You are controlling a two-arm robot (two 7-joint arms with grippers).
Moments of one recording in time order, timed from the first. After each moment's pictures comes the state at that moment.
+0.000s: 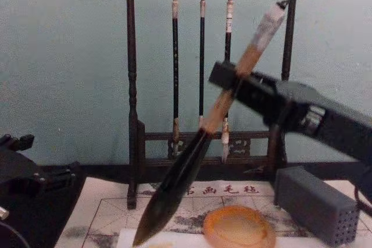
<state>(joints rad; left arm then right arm) -0.20 0.60 0.45 -1.41 -0.25 -0.12 0.03 0.19 0.43 -0.47 -1.57 0.74 -0.21 0.71</state>
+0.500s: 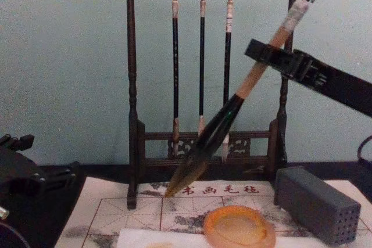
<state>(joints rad) -0.20 0.60 0.45 -1.41 -0.25 -0.12 0.03 0.27 0.38 -0.40 -1.52 0.87 -0.02 0.51</state>
